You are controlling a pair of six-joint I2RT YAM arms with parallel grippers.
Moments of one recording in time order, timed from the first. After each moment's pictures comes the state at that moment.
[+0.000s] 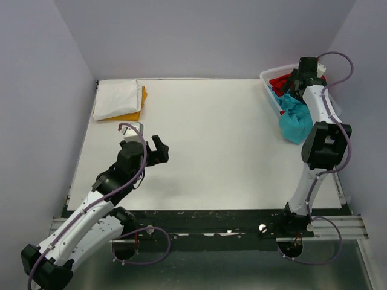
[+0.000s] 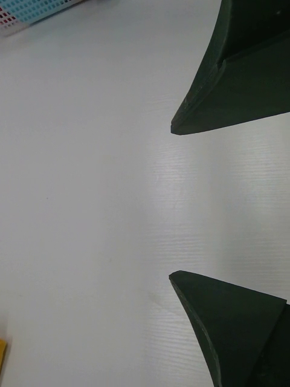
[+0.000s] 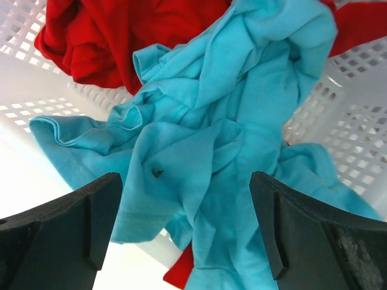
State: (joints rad) left arm -0.58 0.68 0.64 -0.36 -0.33 -0.55; right arm -0.12 2.04 1.88 -0.64 0.33 0.41
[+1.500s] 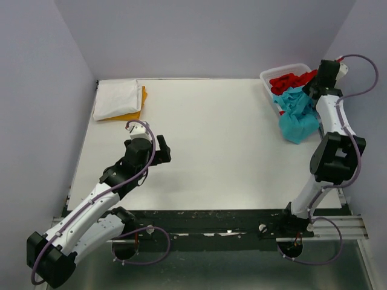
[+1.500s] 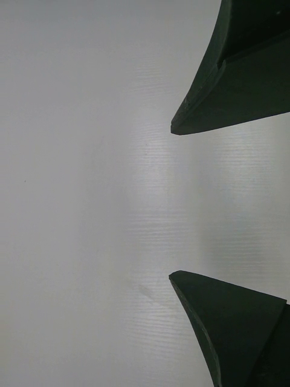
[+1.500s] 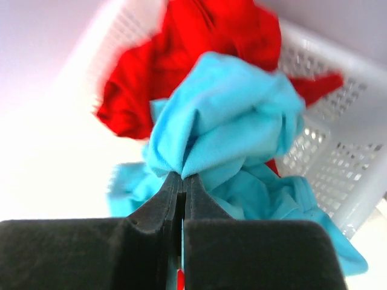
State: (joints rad) left arm -0.58 0.80 0.64 -0.35 -0.33 -0.54; right arm -0.23 1.92 1.66 -0.35 0.22 0.47
